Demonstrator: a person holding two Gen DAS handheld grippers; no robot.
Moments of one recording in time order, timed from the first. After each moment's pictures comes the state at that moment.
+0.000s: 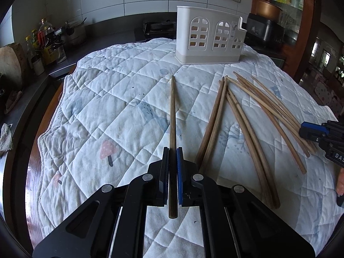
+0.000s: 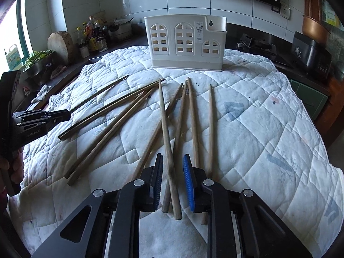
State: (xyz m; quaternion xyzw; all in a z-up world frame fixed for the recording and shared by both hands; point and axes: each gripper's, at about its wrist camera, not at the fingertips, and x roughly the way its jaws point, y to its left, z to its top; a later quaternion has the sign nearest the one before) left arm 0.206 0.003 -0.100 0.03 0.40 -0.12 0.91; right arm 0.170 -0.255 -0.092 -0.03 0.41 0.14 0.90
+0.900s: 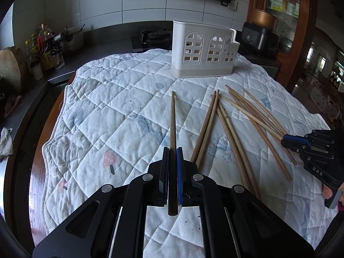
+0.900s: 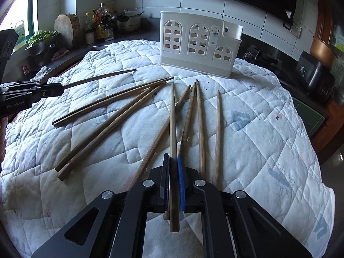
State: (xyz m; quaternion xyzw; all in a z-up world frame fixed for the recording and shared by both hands) left arm 0.201 0.005 -0.076 0.02 0.38 -0.13 0.91; right arm 0.168 -0.237 -0.093 -0.10 0.40 0.14 0.90
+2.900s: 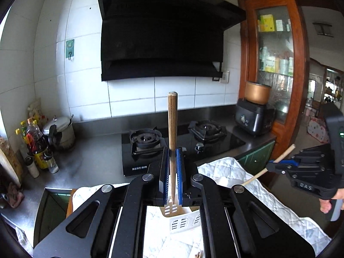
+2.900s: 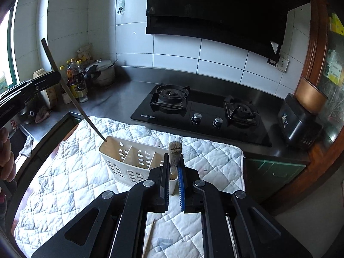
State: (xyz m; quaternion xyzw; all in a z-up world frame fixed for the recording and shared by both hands) left arm 0.365 -0.082 0.172 0.02 0.19 -0.15 0.97; right arm 0.365 -0.300 0.136 -0.08 0.35 0.11 0.93
